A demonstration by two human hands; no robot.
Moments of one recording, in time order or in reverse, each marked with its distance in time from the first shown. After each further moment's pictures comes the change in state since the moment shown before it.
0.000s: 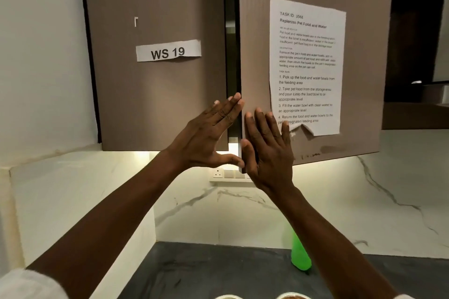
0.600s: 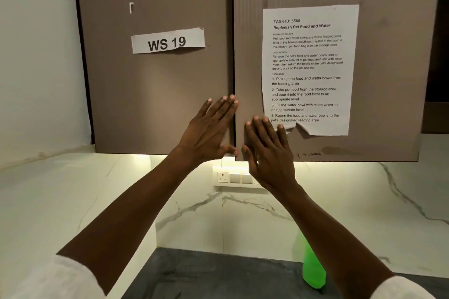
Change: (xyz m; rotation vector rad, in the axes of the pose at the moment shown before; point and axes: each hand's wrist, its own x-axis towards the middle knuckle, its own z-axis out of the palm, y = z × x) left_hand 0.015 -0.060 0.084 0.331 -0.231 -0.223; right_hand -0.007 0.059 0.101 -0.129 -0.139 -0.066
